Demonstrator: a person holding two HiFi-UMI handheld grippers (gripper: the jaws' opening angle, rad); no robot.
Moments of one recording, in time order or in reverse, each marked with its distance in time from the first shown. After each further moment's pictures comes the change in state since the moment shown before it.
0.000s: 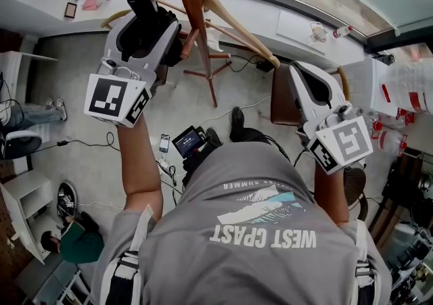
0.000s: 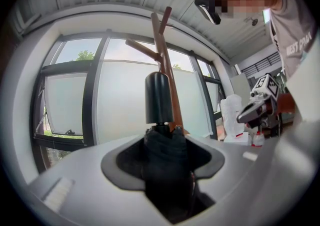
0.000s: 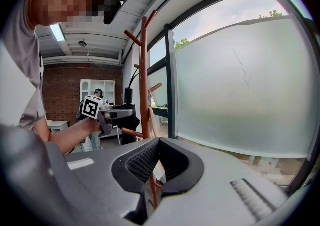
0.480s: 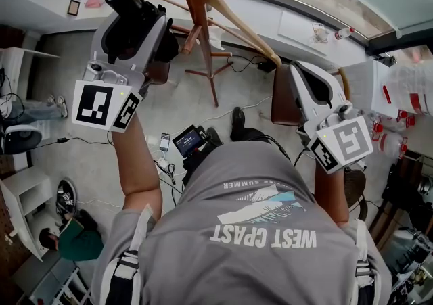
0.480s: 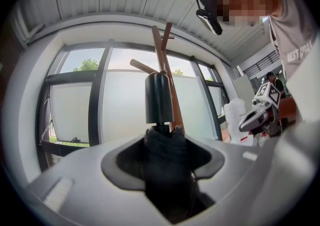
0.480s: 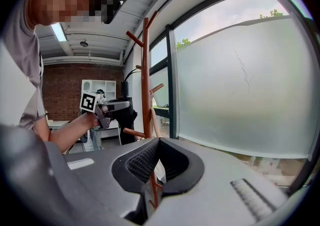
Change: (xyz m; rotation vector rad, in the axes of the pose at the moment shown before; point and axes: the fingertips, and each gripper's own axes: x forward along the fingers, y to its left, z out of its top) left arm -0.022 0.012 0.032 0.019 -0.064 0.051; right arm -0.002 0.003 0.000 -0.003 -0.005 0.011
